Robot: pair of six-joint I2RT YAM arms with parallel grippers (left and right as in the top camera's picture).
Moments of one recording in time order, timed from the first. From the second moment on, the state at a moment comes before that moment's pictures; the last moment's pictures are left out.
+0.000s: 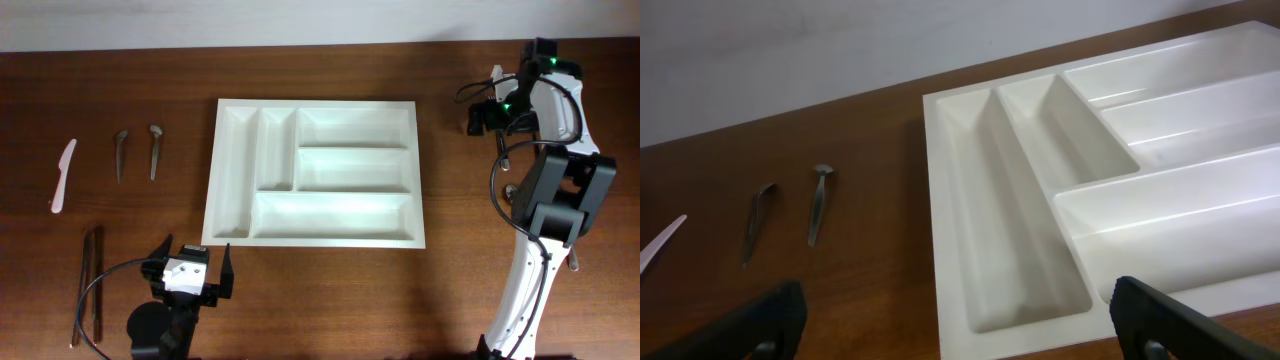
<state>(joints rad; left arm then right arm) 0.03 0.01 0.11 -0.36 0.12 0.21 -0.25 2.52 2.23 -1.11 -0.11 -0.32</state>
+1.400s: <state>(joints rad) 0.03 0.01 0.11 -0.36 0.12 0.21 -0.25 2.55 2.25 -1.09 -0.06 -0.34</state>
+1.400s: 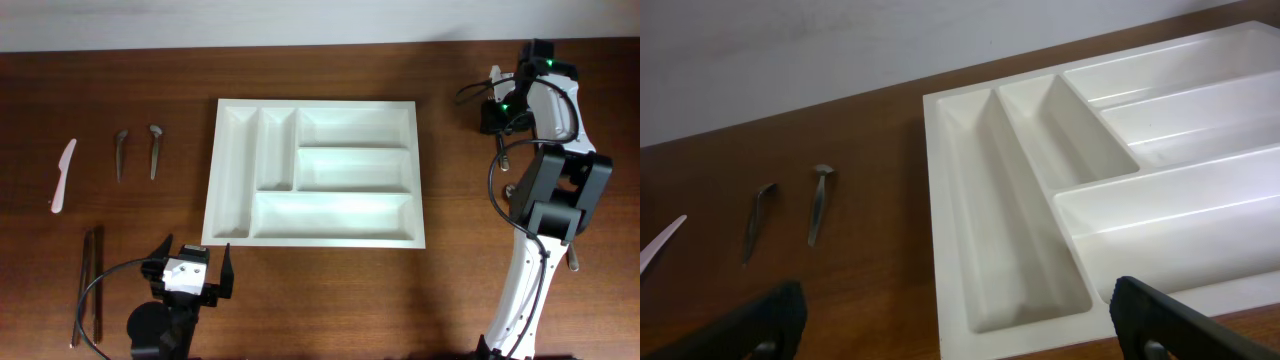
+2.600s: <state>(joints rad) 0.03 0.01 0.11 -0.36 0.12 0.21 -0.25 2.55 2.25 -1.11 -0.02 -0.34</state>
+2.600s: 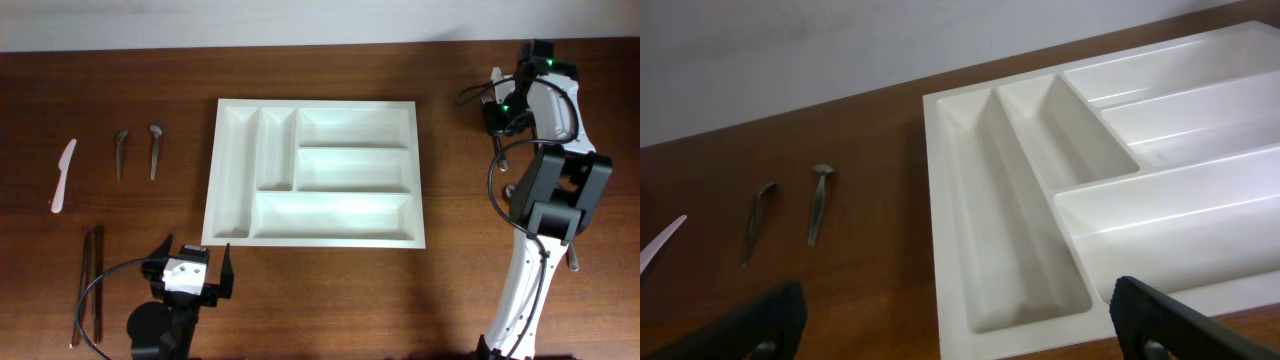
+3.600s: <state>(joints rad) 0.03 0.01 0.11 -0.36 0.12 0.21 -0.22 2.58 2.50 -1.24 0.00 -0.34</state>
